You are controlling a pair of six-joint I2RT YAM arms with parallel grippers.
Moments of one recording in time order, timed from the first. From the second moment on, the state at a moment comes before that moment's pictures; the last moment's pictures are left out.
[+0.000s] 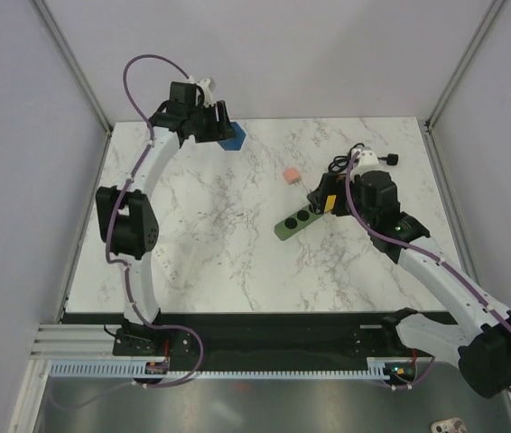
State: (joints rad) left arm -0.21 2.10 1.99 -0.59 0.30 -0.24; right arm 0.43 1.08 0.84 -0.16 0.00 0.35
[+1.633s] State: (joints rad) left arm -0.45 1.28 0.91 0.78 0.94 -1.31; right arm 0.54 1.00 0.68 0.72 -0.44 1.03
